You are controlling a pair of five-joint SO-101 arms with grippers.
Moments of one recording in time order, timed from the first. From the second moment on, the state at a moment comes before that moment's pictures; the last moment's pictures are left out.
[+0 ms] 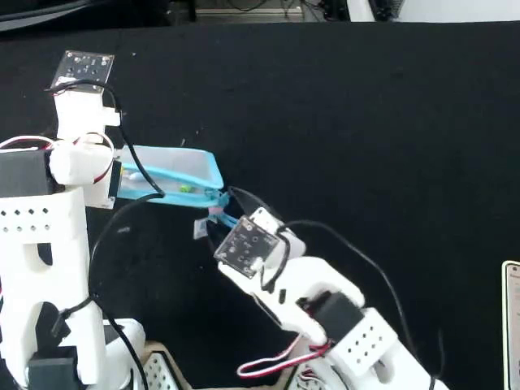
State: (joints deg) left arm -9.6 -28.8 -1.4 100.3 -12.4; right arm -40.9 -78.5 80.4 32.2 19.6
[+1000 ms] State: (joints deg) left arm -9.6 -28.7 -1.4 100.3 -12.4; right arm -39.4 -78.1 80.4 28.7 21.9
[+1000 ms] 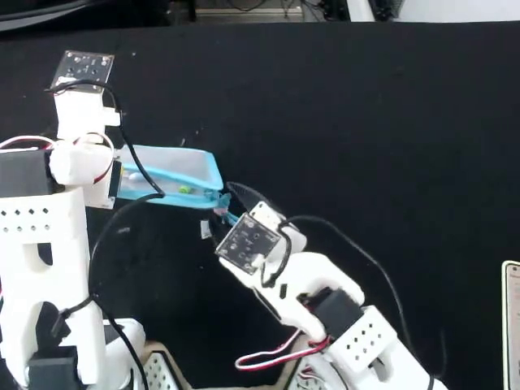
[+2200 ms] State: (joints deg) left arm -9.6 -28.7 -1.4 100.3 -12.4; right arm -37.7 -66.5 78.9 25.1 25.5
